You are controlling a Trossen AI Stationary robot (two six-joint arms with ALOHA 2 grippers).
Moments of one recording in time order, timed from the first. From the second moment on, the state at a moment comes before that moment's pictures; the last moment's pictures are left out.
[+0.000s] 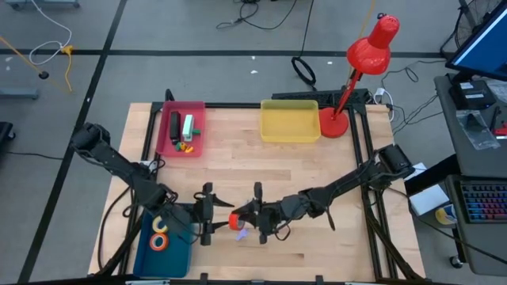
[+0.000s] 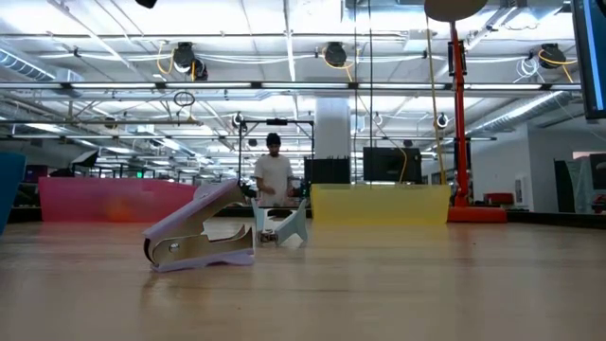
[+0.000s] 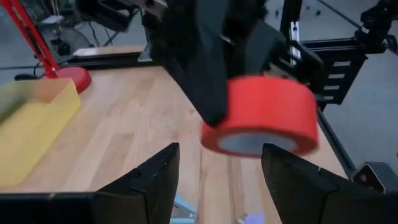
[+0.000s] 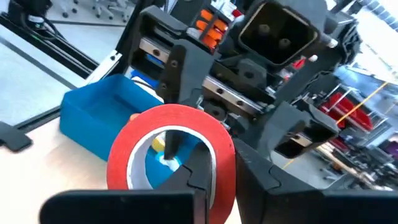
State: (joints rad) left arm -0.66 1.37 0.87 0.06 -0.64 -0.22; right arm 0.41 1.83 1.14 0.65 0.32 -0.56
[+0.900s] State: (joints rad) left arm -0.66 1.37 0.87 0.14 -0.56 -0.26; right arm 0.43 1.83 1.14 0.70 0.56 -0.68
